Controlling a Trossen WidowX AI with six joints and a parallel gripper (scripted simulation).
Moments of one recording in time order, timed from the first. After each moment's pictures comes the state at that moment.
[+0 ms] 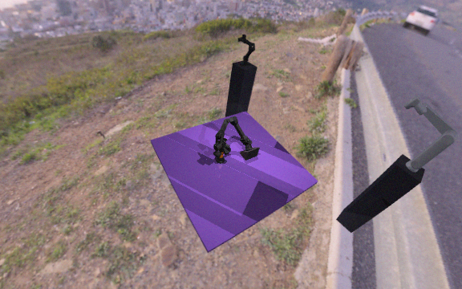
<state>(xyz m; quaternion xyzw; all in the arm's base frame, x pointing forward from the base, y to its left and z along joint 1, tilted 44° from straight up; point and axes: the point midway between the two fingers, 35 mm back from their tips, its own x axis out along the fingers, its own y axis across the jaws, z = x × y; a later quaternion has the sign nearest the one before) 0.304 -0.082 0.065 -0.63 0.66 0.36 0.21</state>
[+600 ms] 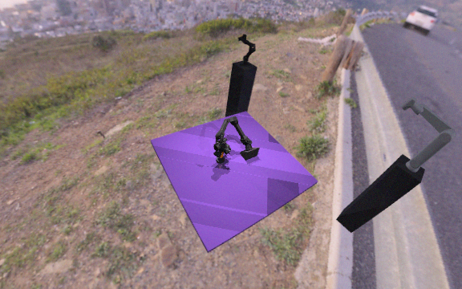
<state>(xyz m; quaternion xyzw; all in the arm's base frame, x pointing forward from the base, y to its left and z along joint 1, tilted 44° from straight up) 0.303 -0.081 0.068 -0.63 0.65 0.37 0.19</state>
